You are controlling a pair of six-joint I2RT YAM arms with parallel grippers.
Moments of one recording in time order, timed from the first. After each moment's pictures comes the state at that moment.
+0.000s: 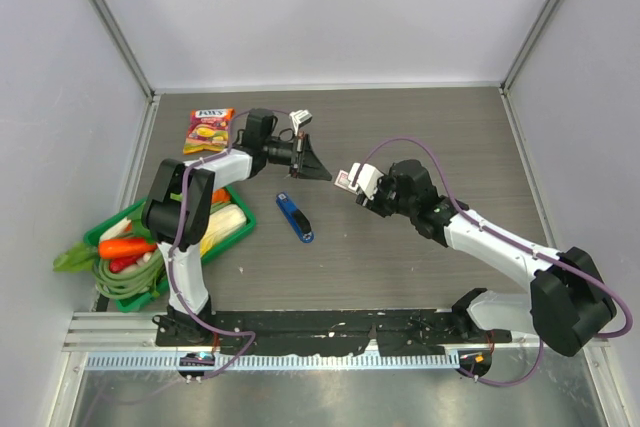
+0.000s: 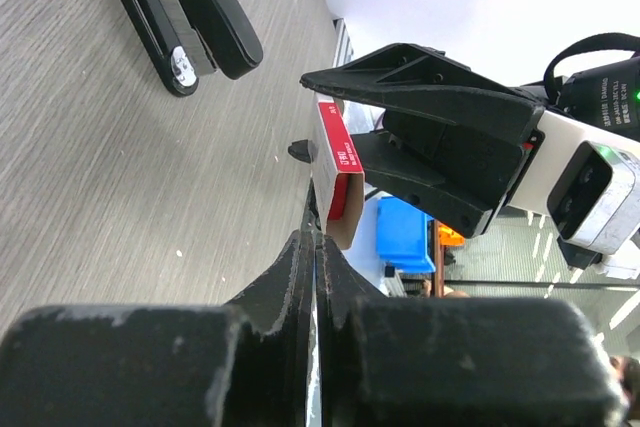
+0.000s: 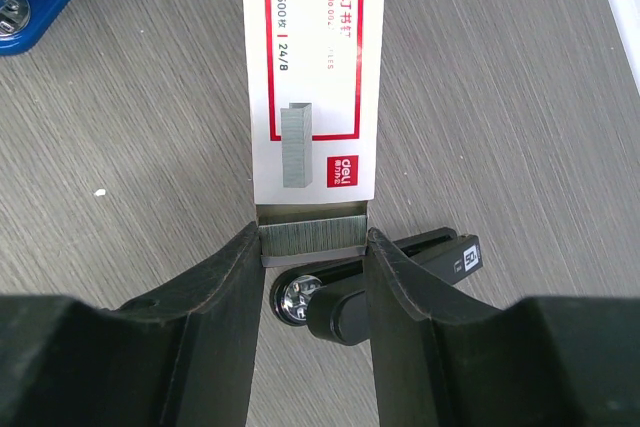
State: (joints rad) left arm -0.34 1.96 1.22 0.19 1.25 -0.71; right arm 0.59 1.23 0.69 -0.02 -0.15 -0.62
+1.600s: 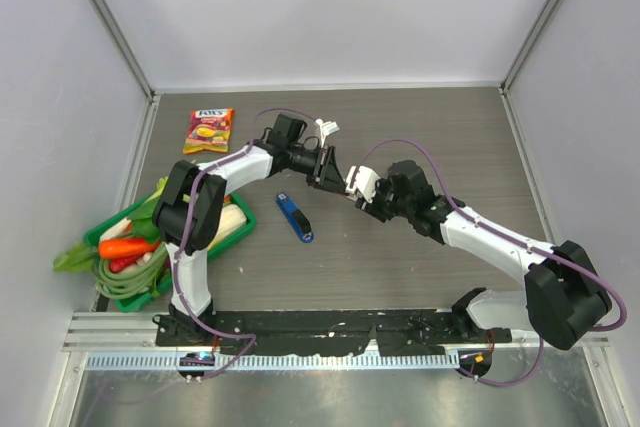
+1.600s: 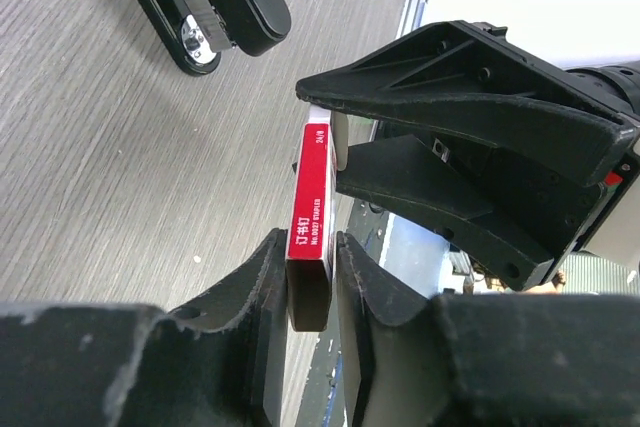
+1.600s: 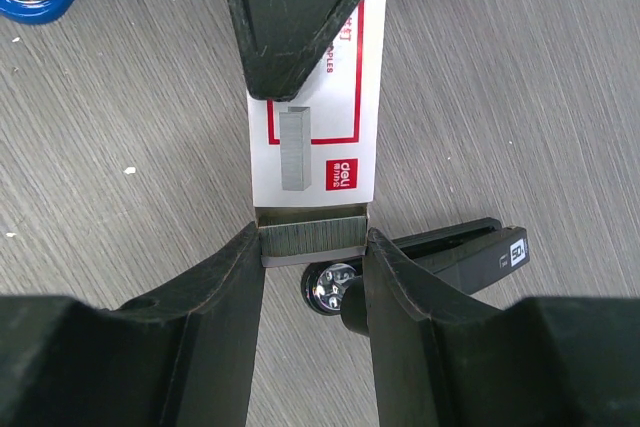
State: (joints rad) left arm -0.49 1.97 1.34 -0.16 1.08 -0.42; right arm 0.59 1.27 0.70 -0.08 -0.18 -0.60
